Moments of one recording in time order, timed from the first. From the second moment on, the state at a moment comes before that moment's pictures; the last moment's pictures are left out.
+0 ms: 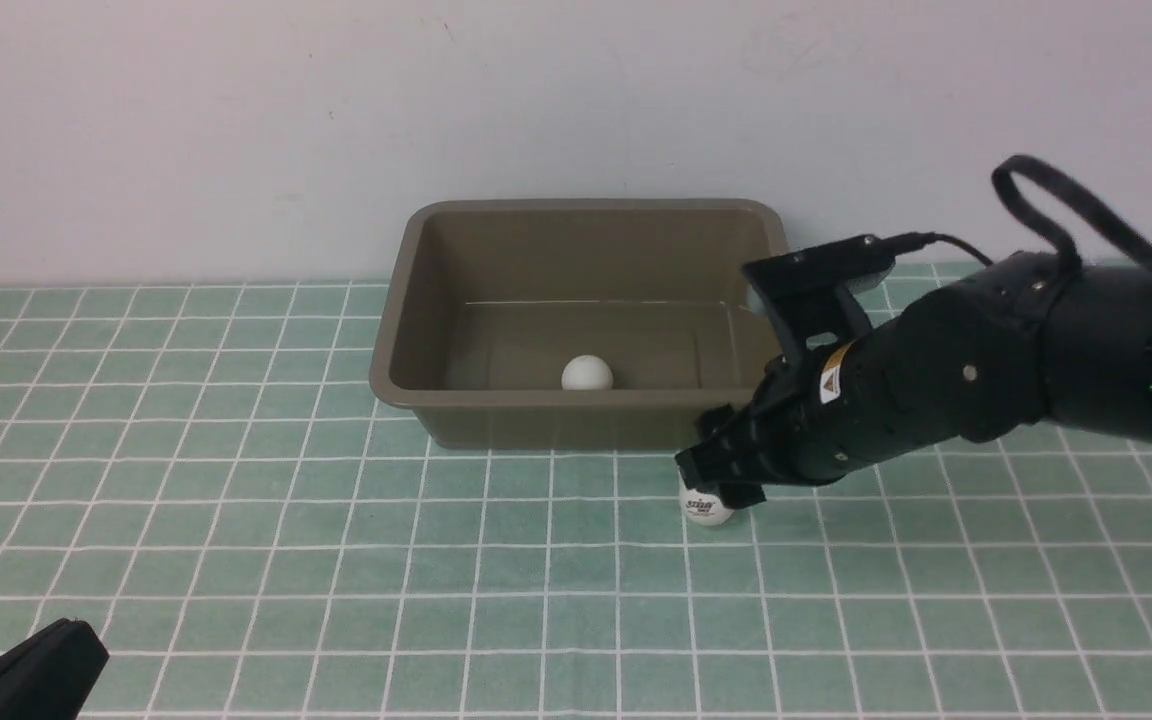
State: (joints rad) right arm 0.54 1.77 -1.11 0.07 0.50 0.09; left arm 0.05 0.06 -0.16 -0.91 0.47 0.58
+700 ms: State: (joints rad) right arm 0.54 1.92 -1.16 0.01 0.40 0.10; left arm 0.05 0.06 -0.16 -0.91 0.47 0.58
